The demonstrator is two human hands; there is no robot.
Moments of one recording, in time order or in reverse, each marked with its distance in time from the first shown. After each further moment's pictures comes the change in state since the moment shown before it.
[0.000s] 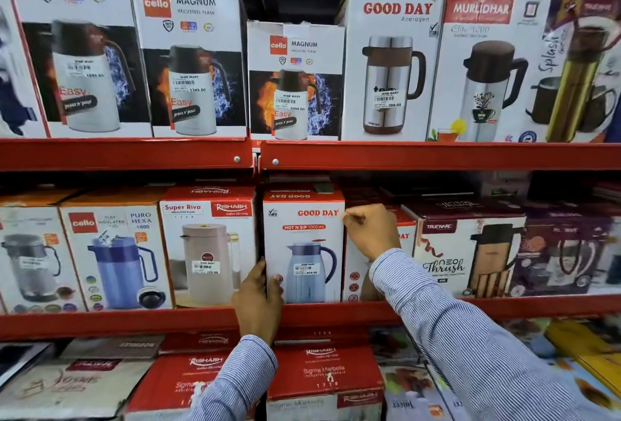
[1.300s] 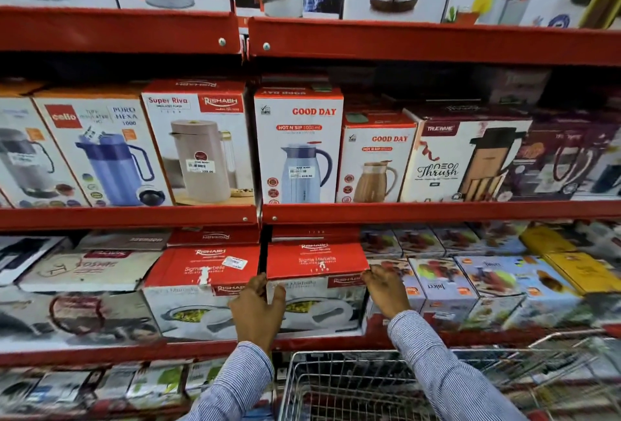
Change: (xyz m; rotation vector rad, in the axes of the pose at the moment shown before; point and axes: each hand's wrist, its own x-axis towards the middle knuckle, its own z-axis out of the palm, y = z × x) left_hand -0.143 -0.080 -0.035 0.313 -0.179 -0.257; right_hand -0.205 0.163 0.041 0.115 -0.349 0.620
